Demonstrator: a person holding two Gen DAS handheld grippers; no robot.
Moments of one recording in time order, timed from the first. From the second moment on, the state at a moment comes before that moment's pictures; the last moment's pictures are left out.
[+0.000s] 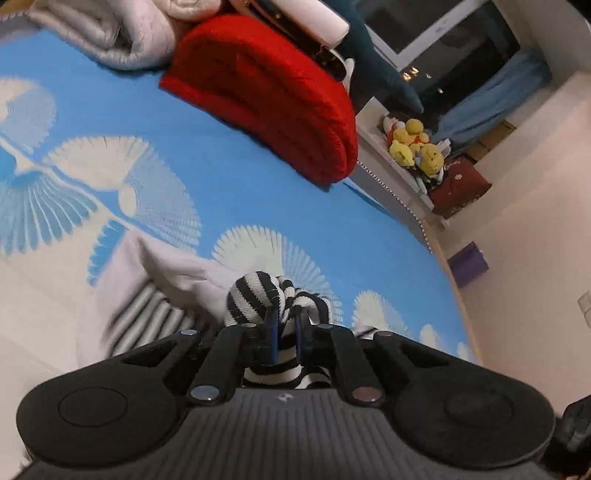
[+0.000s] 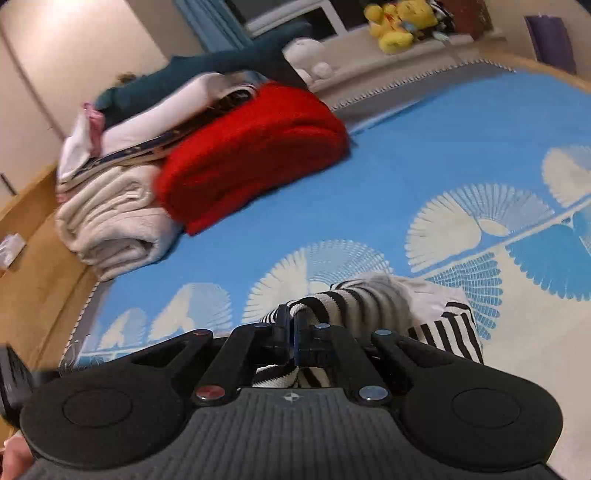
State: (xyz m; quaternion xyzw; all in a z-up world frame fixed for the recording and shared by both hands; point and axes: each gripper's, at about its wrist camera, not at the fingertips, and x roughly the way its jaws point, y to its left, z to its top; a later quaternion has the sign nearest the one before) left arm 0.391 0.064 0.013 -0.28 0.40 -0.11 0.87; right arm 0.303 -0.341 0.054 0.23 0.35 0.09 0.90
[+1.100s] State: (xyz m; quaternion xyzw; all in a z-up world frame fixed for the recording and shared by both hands) left arm 0.395 0.085 -0.059 -0.30 0.57 -0.08 0.76; right arm 0.319 -0.392 0.007 0.32 0.43 0.00 0.85
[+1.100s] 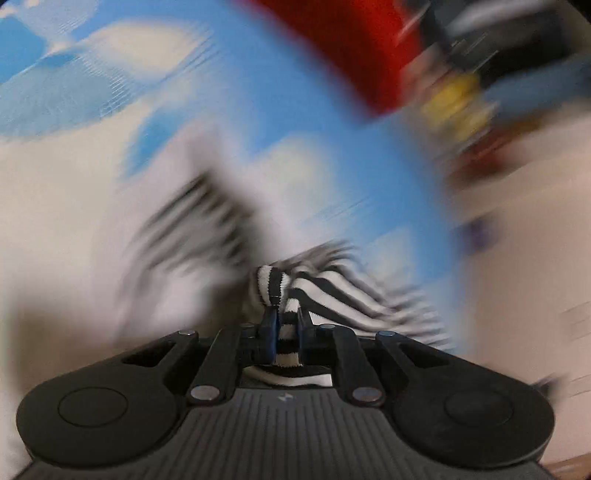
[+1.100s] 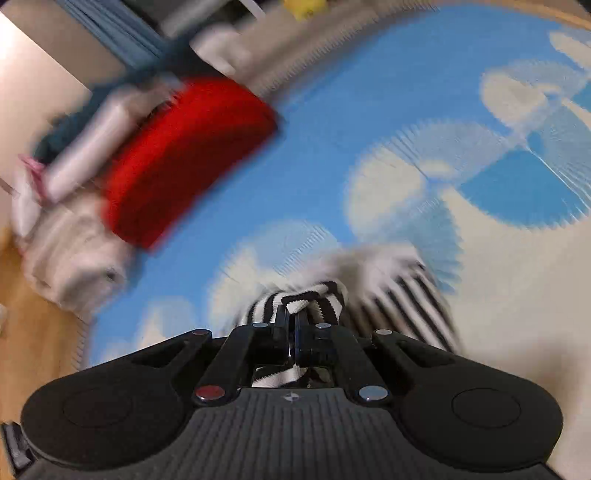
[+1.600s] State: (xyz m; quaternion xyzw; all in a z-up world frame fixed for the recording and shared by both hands) left arm 0.382 0.030 -0.047 -0.20 0.56 -0.15 0.79; right arm 0.311 -0.361 0.003 0.19 0.48 0.05 0.86
